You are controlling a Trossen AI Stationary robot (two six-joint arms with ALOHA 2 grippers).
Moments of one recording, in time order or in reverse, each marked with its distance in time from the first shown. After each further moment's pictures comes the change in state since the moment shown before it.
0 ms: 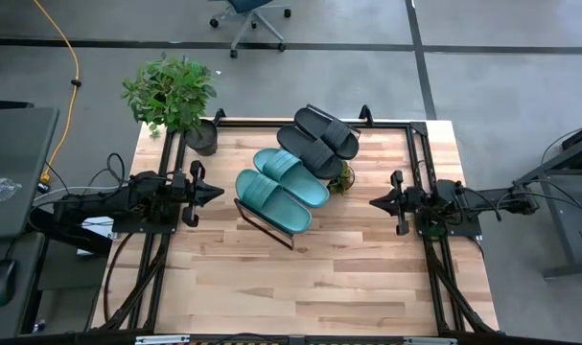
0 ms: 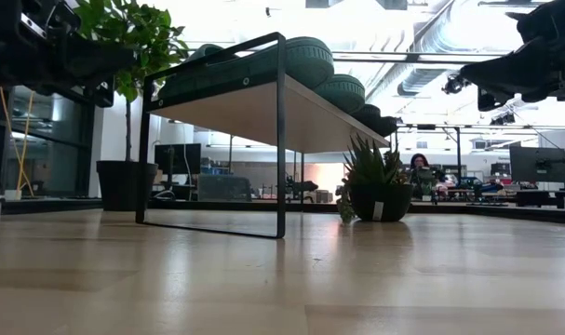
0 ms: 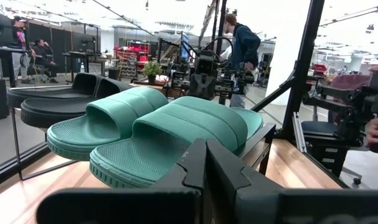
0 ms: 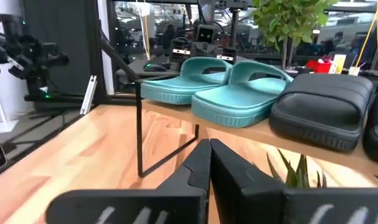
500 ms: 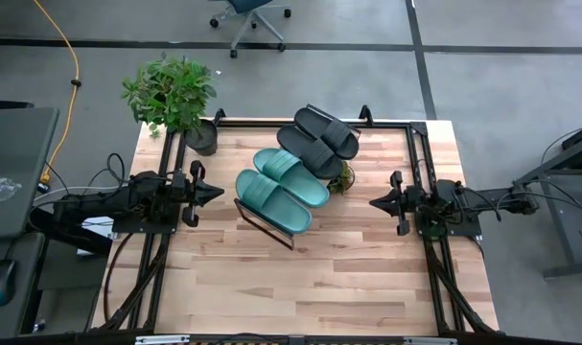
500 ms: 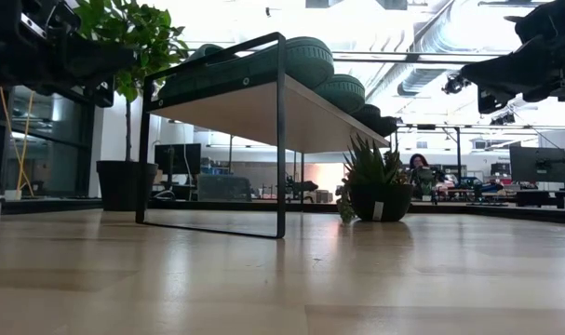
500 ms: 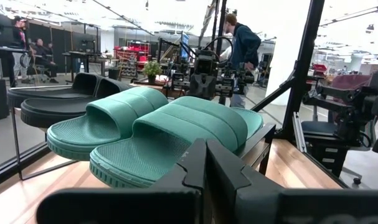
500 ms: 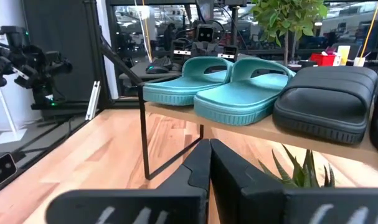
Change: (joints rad) left arm 0.000 0.000 0.000 0.000 0.000 0.000; right arm 0.000 0.000 0.000 0.000 -0.005 0.060
